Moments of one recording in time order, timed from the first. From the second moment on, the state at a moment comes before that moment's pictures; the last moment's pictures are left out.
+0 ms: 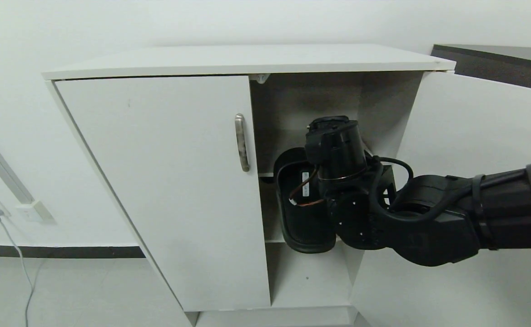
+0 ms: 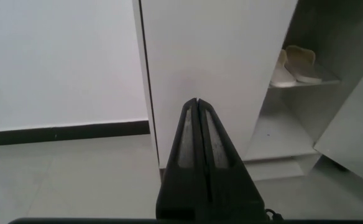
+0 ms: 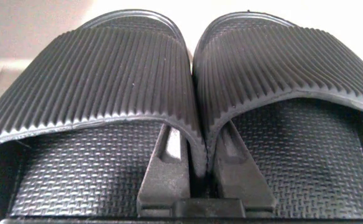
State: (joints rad) left arm 0.00 0.00 0.00 0.00 -0.04 0.00; right arm 0.88 1.96 -1.40 -0.25 -0.83 0.24
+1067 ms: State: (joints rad) left arm 0.00 0.00 0.00 0.00 -0.04 0.00; right arm 0.77 2.08 -1.62 -0.19 -0.74 0.21
